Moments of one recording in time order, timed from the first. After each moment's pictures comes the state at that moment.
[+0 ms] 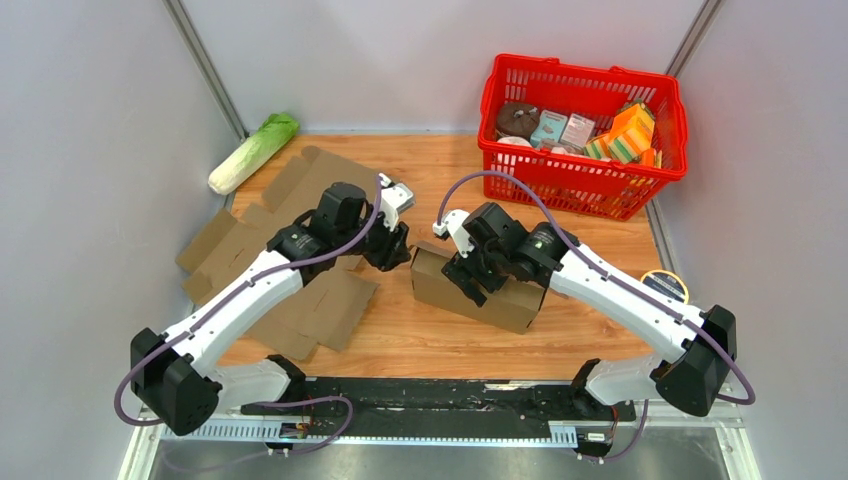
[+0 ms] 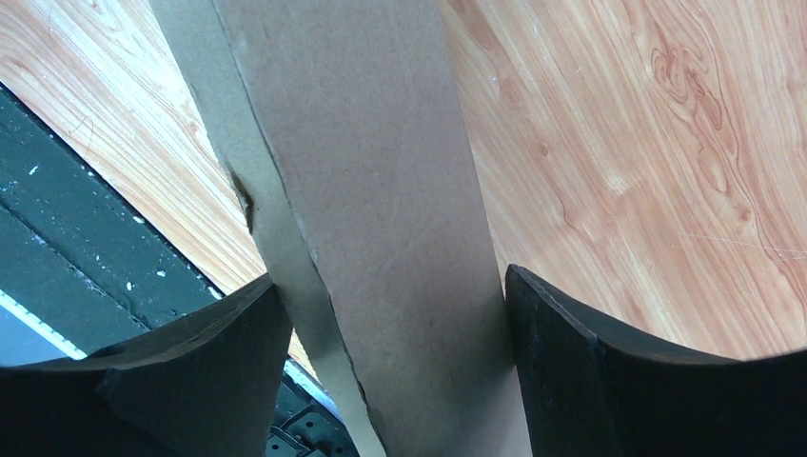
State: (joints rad) left arm -0.62 1.18 1.04 -0.51 0.33 0.06; right arm 0.87 1.32 1.24 -0.93 0.03 -0.09
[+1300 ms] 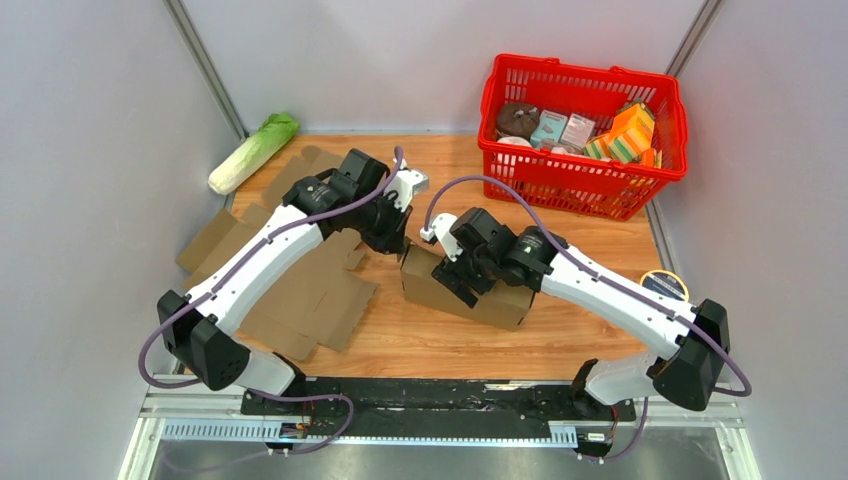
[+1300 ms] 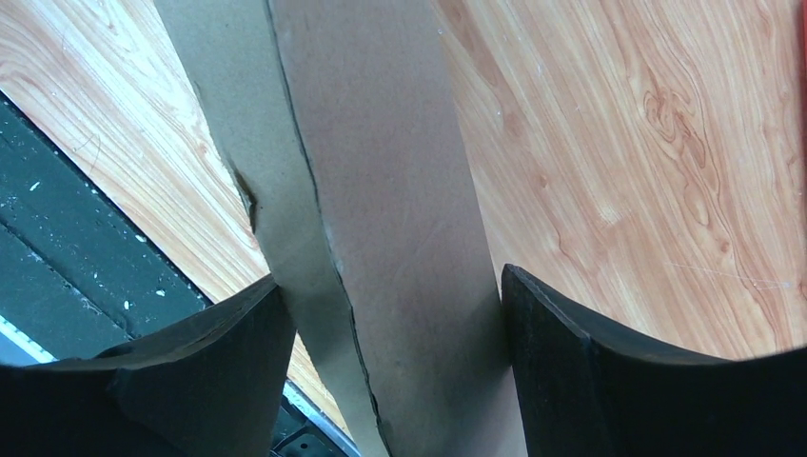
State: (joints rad) left arm -0.63 1.43 1.45 -0.96 0.34 0.05; right arm 0.91 1.36 1.25 -0.88 0.08 -0.10
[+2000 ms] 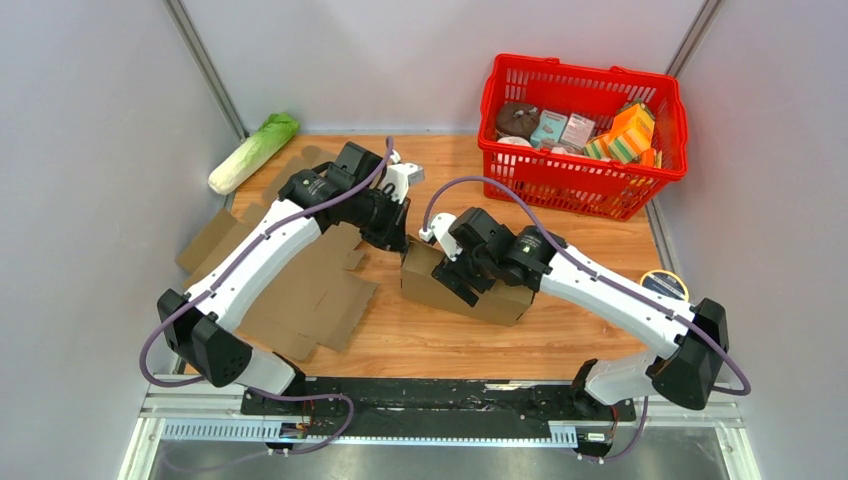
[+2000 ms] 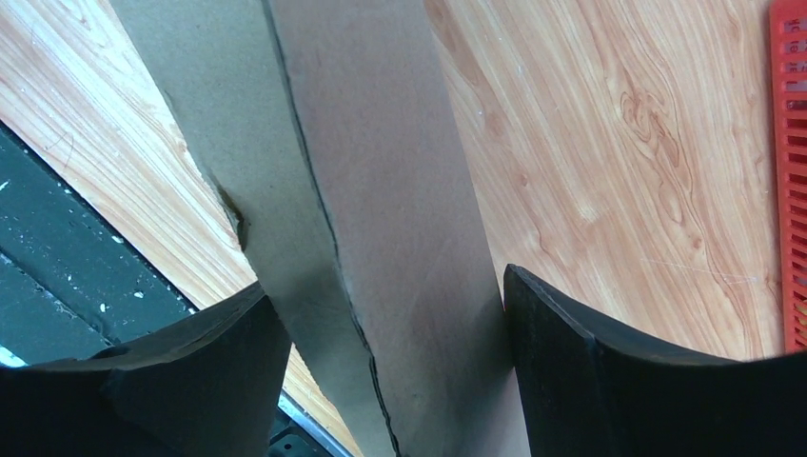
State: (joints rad) left arm -0.61 1.45 1.53 -1.04 0.43 -0.07; right arm 0.93 1.37 1.26 -0.89 0.11 -0.12
